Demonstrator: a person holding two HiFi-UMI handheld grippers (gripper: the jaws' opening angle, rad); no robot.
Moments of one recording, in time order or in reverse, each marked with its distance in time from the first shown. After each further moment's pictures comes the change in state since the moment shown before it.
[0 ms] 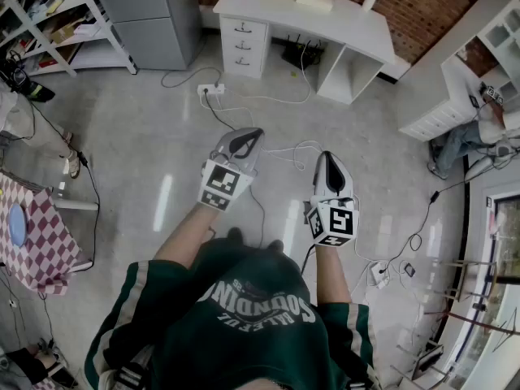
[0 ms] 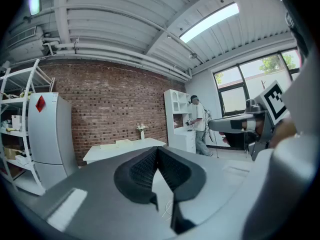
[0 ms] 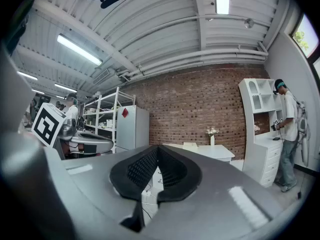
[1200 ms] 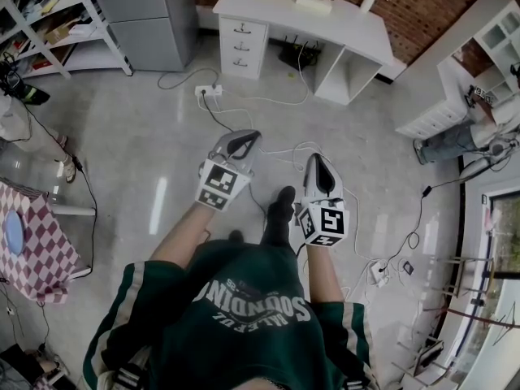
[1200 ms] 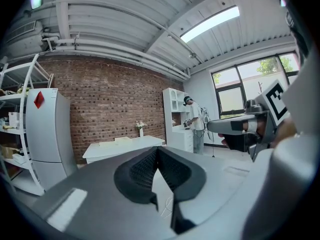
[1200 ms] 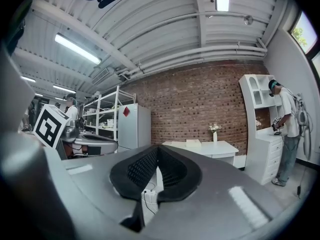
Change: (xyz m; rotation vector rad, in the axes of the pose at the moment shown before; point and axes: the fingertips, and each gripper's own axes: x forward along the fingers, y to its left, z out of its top) left arm -0.014 0.035 -0.023 0.000 0.018 -0.034; right arm 0.024 0.049 -0.018 0.031 0.013 0.002
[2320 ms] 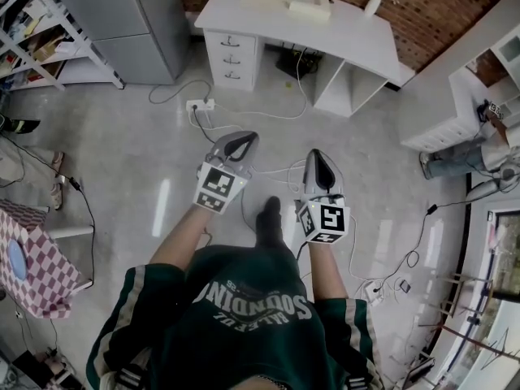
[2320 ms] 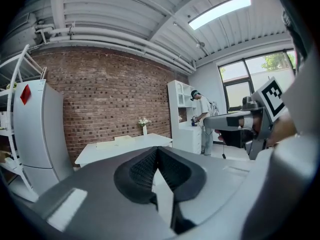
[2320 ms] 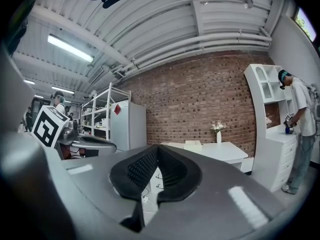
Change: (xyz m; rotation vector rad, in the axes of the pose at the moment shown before) left arm 0.207 0.078 0.009 -0.001 0.044 0.020; right arm 0.186 -0.138 0.012 0.008 0.011 0.043
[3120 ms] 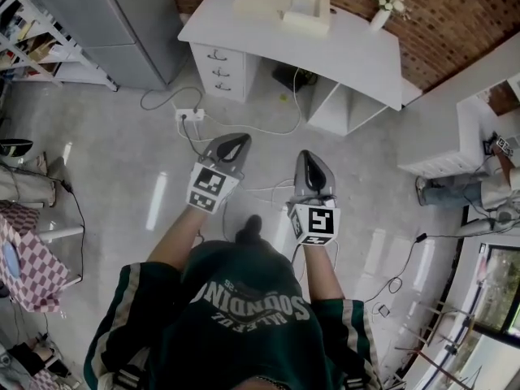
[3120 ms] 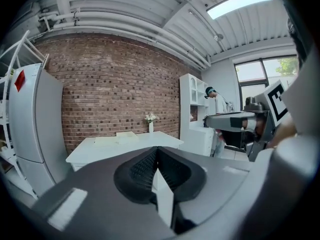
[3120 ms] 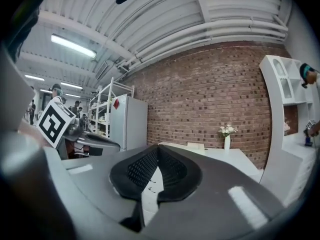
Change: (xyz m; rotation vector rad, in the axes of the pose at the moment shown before) left arm 0.189 0.050 0.019 -0.087 0.058 0.066; right arm 0.149 -0.133 0.021 -0.066 0.042 0.115
